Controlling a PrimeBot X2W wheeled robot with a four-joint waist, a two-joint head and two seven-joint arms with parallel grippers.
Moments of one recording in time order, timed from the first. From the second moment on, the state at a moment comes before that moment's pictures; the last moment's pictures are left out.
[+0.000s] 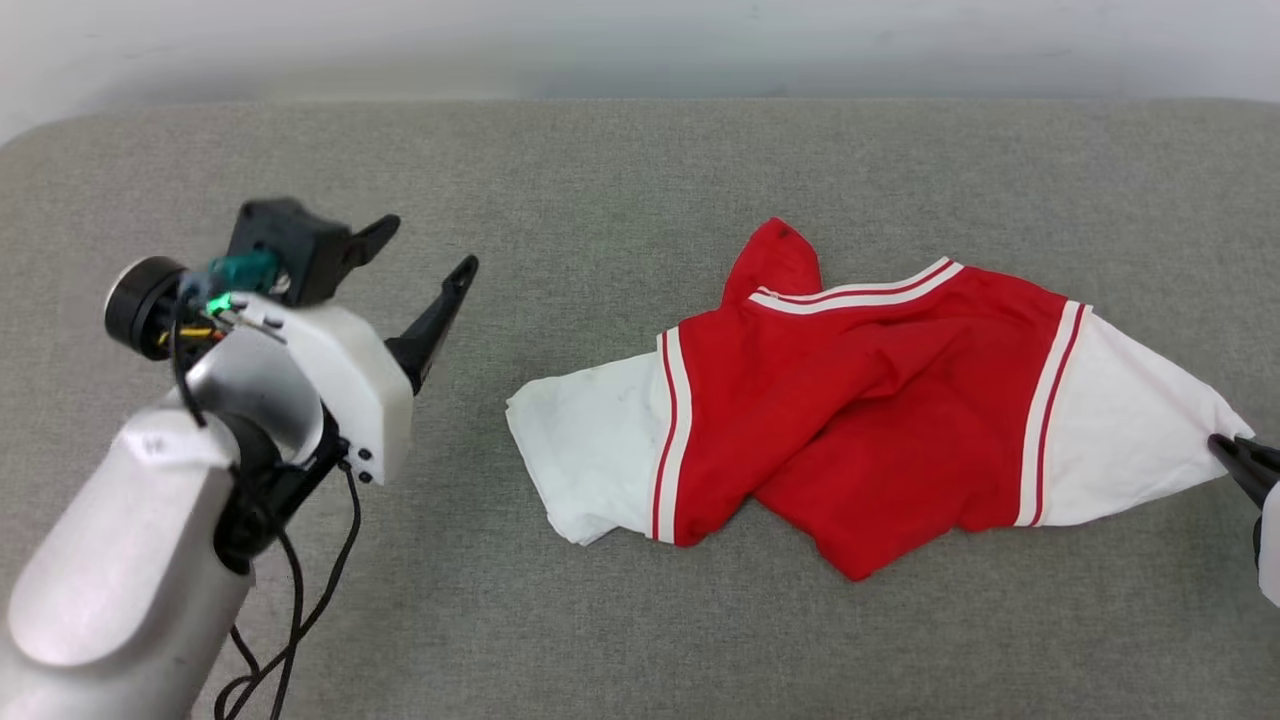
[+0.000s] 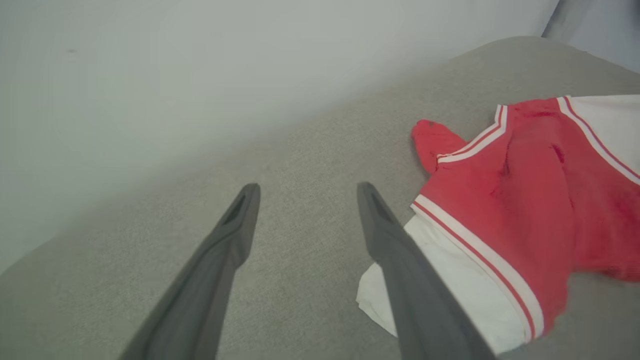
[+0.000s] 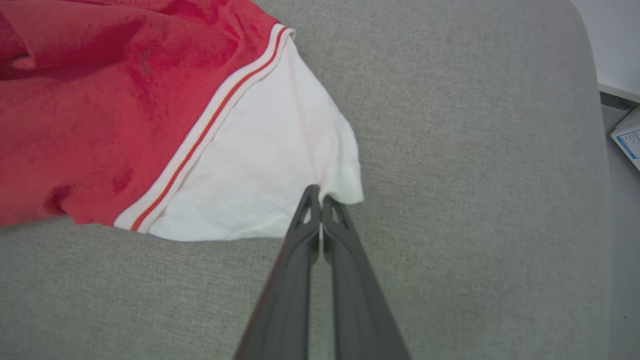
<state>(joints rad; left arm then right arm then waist) -0.55 0.52 -0.40 0.05 -0.49 -0.13 0.27 -0.25 -0.70 0.16 0.19 0.63 0.13 0.48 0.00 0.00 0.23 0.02</state>
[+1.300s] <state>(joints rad) -0.93 0.70 -1.10 0.31 -0.93 -0.13 0.65 -0.39 -0.64 0.23 0.19 0.59 0.13 0.44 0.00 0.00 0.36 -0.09</state>
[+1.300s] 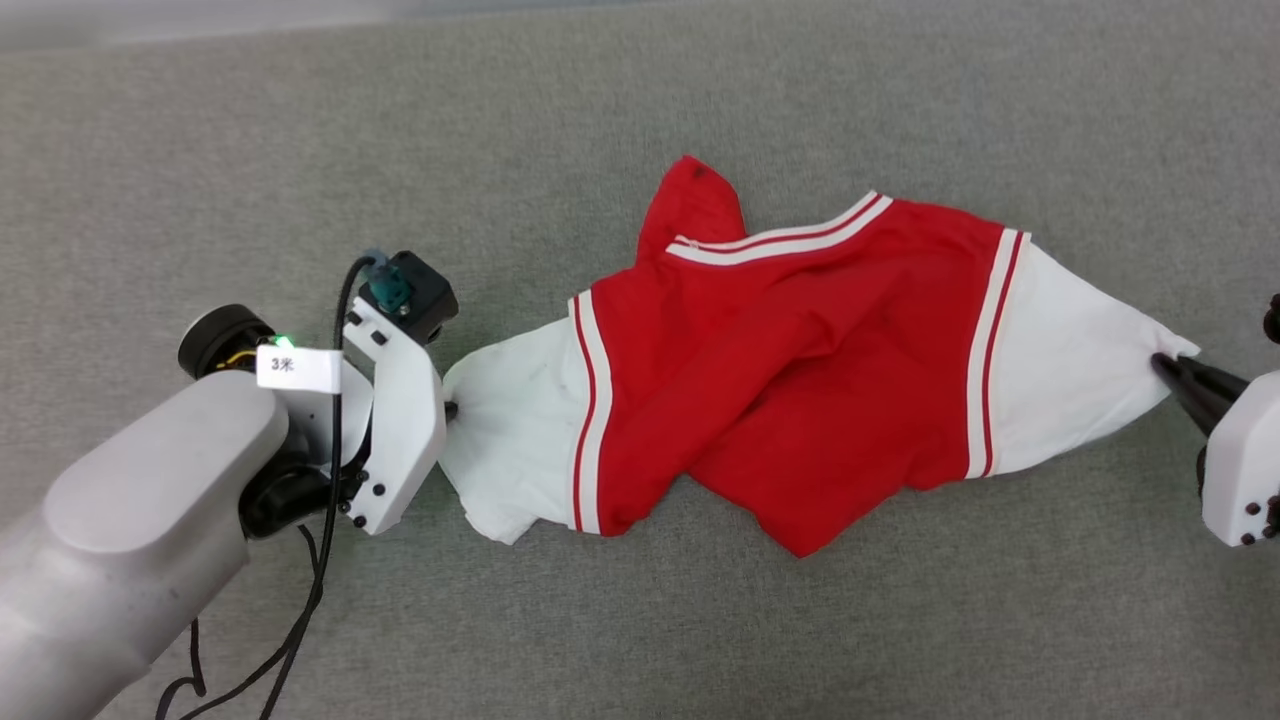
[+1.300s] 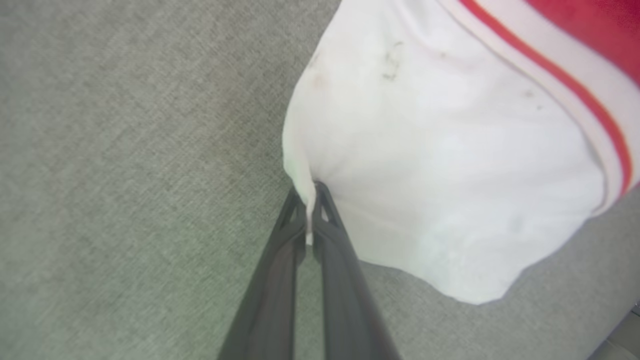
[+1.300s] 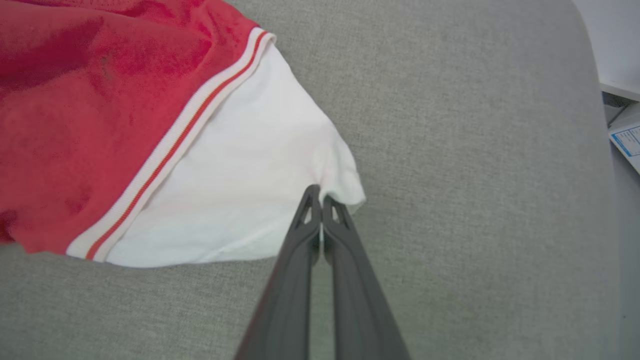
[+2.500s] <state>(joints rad) -1.22 0.83 -0.78 -0.03 -0.76 0.06 0.16 -0.82 -0.69 0.14 -0.01 0.49 0.13 0.35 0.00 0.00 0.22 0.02</state>
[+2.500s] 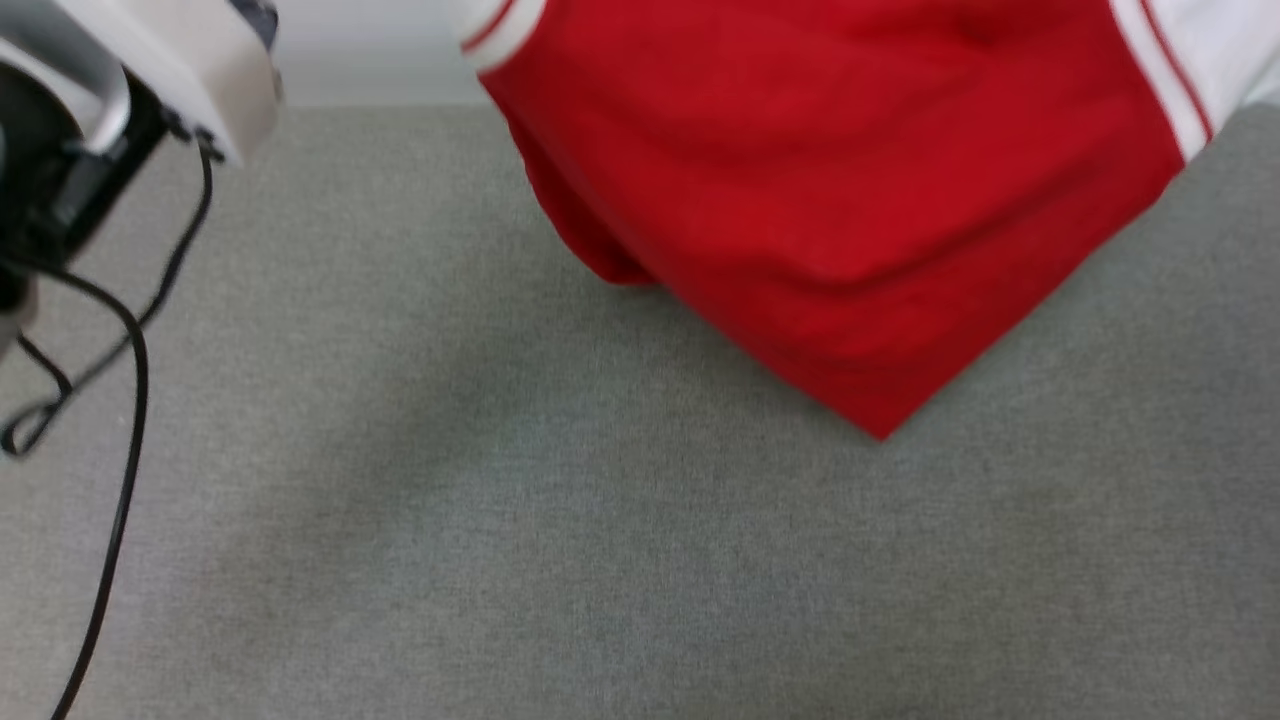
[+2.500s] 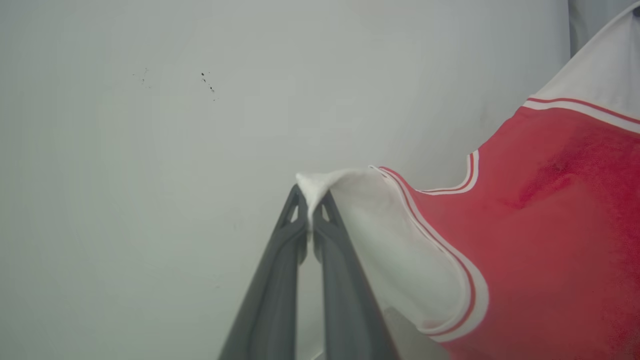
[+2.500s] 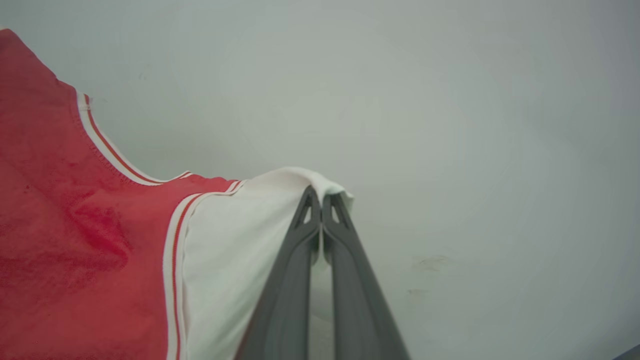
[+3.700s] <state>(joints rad) -1.78 0.63 -0.74 0.56 -0.69 -0.12 -0.03 -1.75 -0.54 0.46 0.68 0.37 0.13 0.09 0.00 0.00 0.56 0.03</state>
